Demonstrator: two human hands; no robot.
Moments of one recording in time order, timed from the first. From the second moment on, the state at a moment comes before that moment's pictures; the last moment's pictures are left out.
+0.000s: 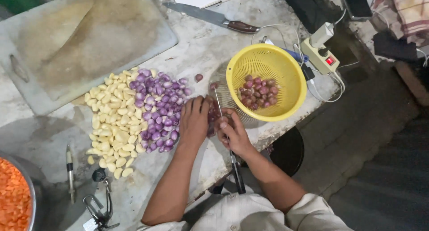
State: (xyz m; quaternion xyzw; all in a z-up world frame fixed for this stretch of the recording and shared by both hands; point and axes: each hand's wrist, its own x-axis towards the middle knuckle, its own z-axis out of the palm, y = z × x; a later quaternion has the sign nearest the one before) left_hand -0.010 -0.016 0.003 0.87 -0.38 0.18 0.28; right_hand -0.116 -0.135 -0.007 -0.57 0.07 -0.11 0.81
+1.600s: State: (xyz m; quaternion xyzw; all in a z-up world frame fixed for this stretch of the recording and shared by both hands) left_hand -0.023 -0.008 -0.001 0.63 -0.19 -0.06 0.75; right_hand -0.114 -0.141 -0.005 -0.64 -0.01 -0.05 0.76
